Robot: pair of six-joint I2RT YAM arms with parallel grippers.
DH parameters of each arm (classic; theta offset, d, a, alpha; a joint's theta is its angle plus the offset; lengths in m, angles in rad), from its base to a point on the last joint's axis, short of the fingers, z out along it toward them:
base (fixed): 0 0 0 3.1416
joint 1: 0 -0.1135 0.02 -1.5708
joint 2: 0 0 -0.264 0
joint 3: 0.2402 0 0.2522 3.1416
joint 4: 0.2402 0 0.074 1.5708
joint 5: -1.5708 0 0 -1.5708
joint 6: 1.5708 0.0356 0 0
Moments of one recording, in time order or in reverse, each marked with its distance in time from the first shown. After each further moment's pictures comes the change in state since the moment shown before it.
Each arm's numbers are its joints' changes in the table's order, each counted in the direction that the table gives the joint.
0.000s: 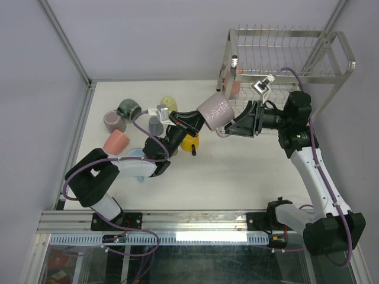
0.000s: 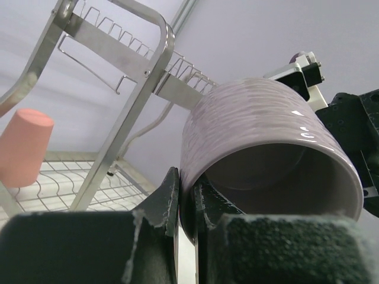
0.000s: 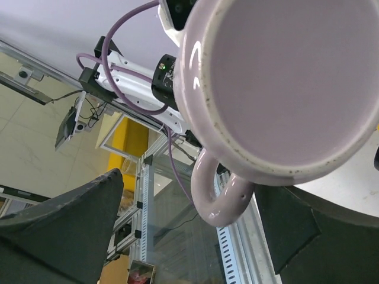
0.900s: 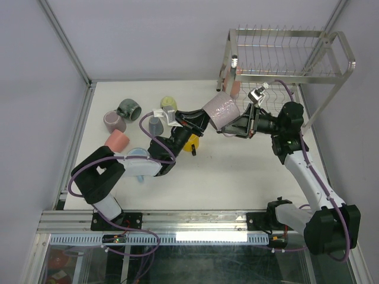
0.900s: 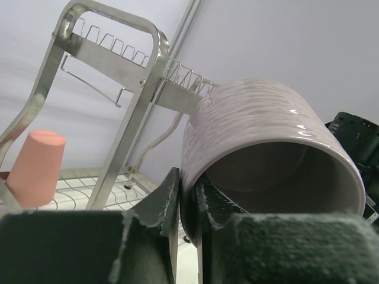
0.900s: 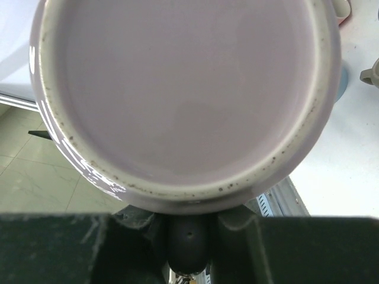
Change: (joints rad) left arm 0.056 -0.066 0.067 -0.038 0.066 0.164; right arm -0.026 -0.009 -0.201 -0.319 -0.093 0.452
